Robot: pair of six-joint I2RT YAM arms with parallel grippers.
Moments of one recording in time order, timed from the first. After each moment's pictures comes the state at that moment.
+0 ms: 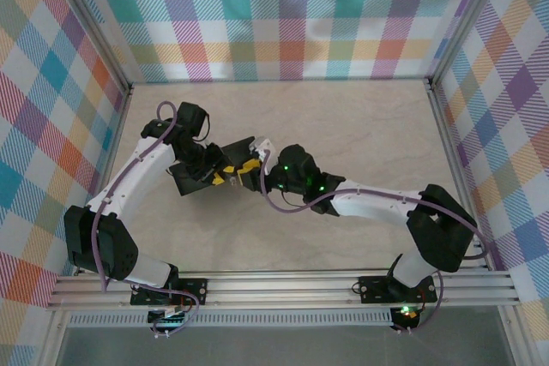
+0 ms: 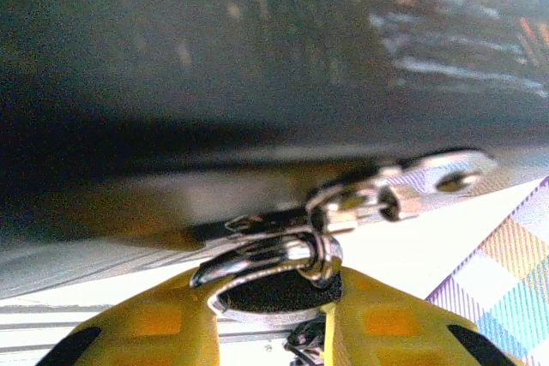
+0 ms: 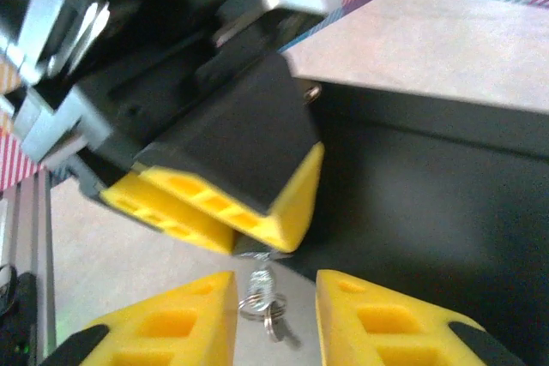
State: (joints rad) left arm -0.28 1.45 1.30 -1.13 0.42 -0.96; right arm 0.96 1.57 0.93 0.31 -0.19 0.21
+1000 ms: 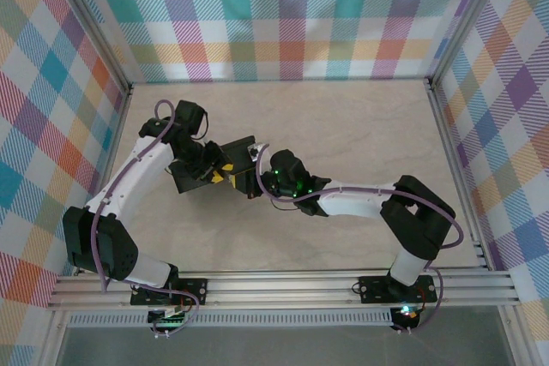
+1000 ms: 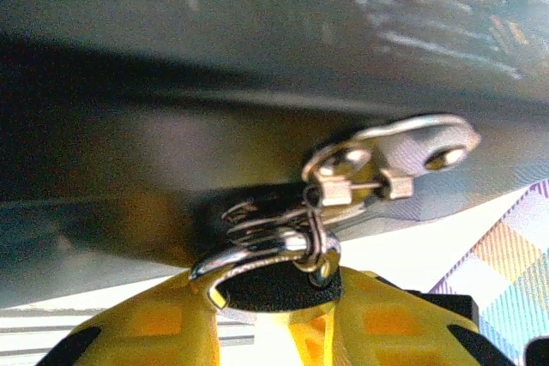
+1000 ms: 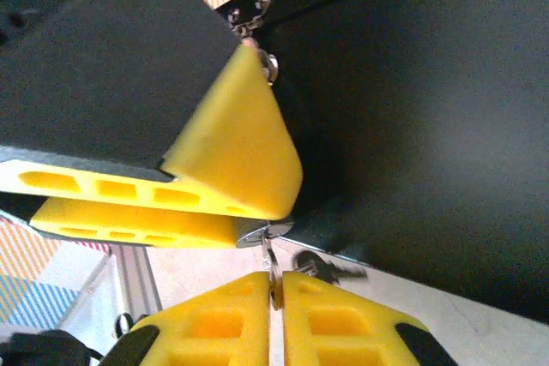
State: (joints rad) left arm -0.28 1.45 1.32 -1.13 0.42 -0.97; right arm 0.96 1.70 0.94 0.45 -0.27 0.69
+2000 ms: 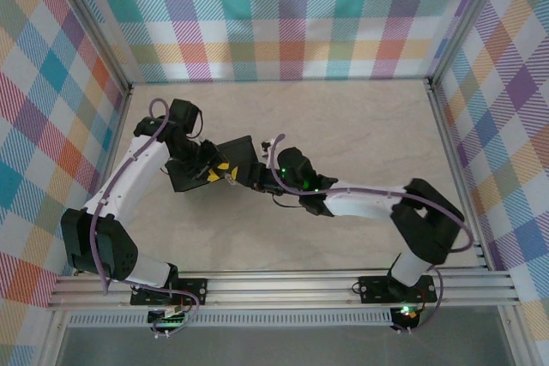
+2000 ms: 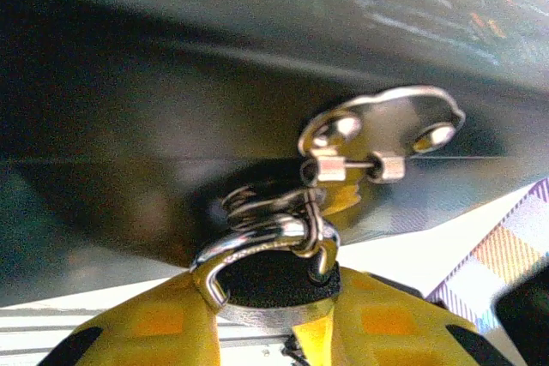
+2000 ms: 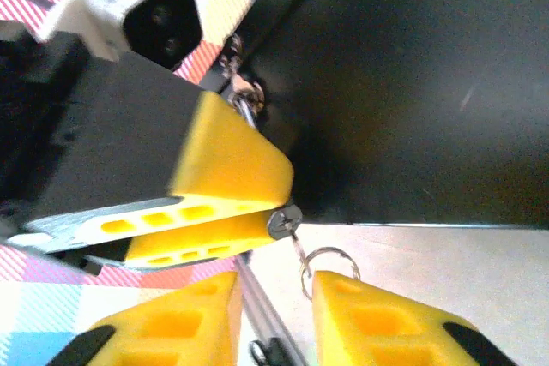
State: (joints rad) left arm -0.24 1.44 1.33 -1.16 0.43 -0.93; right arm 0.93 1.61 0.92 0.41 -0.27 1.02
